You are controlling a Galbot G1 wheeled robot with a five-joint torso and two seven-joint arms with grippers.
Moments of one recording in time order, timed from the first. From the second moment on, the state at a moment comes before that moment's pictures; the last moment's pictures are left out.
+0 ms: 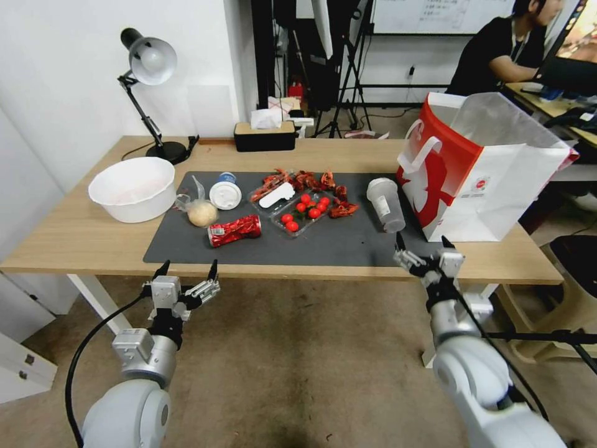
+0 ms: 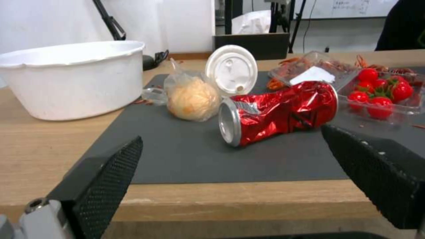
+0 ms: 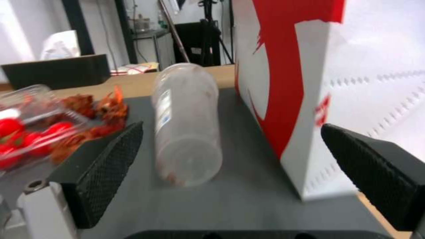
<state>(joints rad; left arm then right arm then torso) 1.60 -1.53 -0.67 -2.20 -0.14 0.18 0.11 -1.24 1.15 0.41 1.93 0.48 -0.12 0.32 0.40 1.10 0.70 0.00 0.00</state>
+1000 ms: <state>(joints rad) 1.61 -1.54 -0.68 -2.21 -0.14 0.17 0.11 -0.97 1.15 0.25 1.77 0.68 -0.27 0.43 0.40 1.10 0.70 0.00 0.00</state>
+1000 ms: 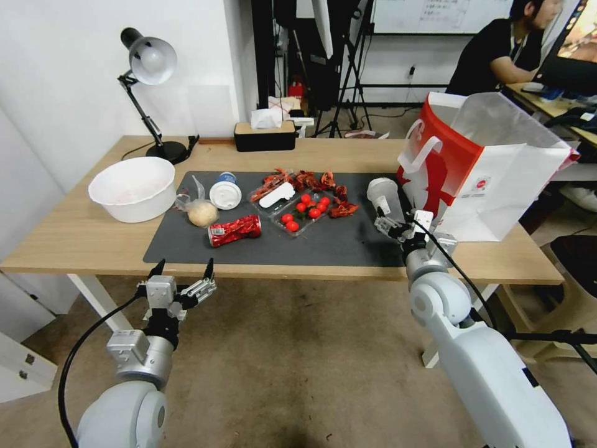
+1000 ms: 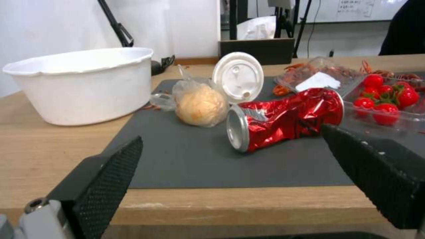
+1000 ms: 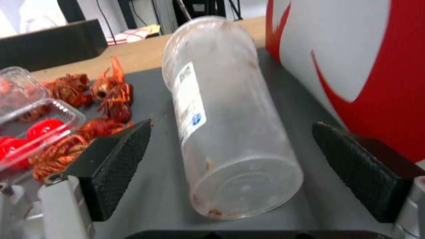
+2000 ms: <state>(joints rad) 1.61 -1.54 -0.68 -2.21 -0.14 0.15 0.11 -0.99 1.15 0.25 1.82 0.70 -0.23 0.38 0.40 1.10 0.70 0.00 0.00</state>
